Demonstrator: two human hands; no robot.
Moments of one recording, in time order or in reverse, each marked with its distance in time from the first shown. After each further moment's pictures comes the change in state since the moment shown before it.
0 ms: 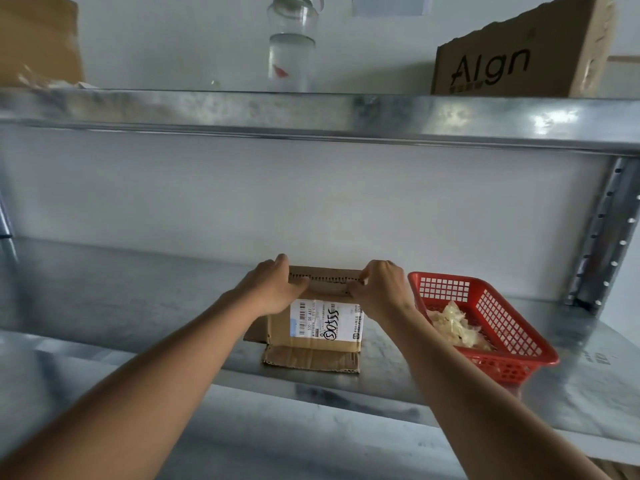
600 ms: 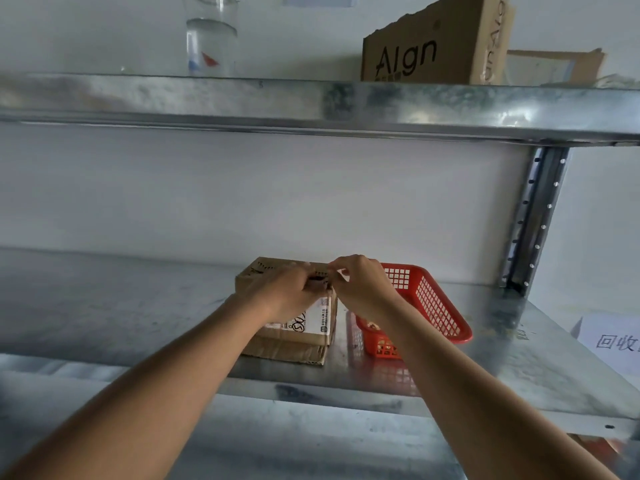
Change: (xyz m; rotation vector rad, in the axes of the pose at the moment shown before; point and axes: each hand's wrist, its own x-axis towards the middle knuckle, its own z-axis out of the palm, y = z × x) left_hand -0.002 0.124 0.055 -0.011 -0.102 0.330; right_hand -0.008 0.084 -0.053 0.038 -0.069 -0.201
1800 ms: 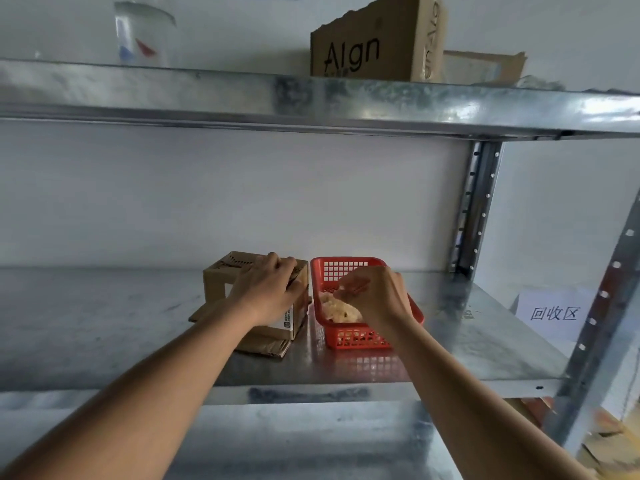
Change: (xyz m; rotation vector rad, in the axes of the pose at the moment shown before) left_hand 0.023 0.022 0.028 0.242 0.104 0.031; right_hand -0.045 0.068 -0.021 0.083 0.251 0.162
